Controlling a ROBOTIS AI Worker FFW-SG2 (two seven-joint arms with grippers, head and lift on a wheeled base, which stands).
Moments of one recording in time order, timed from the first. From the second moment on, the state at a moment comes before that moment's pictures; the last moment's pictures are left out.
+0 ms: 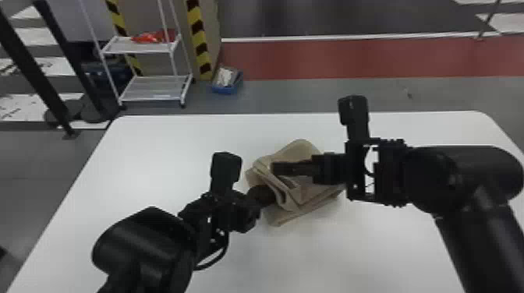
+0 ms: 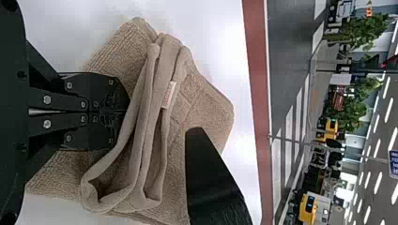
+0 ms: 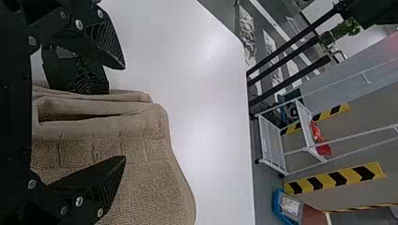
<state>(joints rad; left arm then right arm) -0.03 0.28 -0.35 -1.77 0.32 0.65 -0.14 -0.31 -0.07 0.20 -1.71 -0.46 1.17 0.28</state>
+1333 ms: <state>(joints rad) 0.13 0.36 -0.02 -1.97 0.39 0.64 -0.17 0.11 -0.23 -0.03 -2.10 -0.45 1.06 0.34</state>
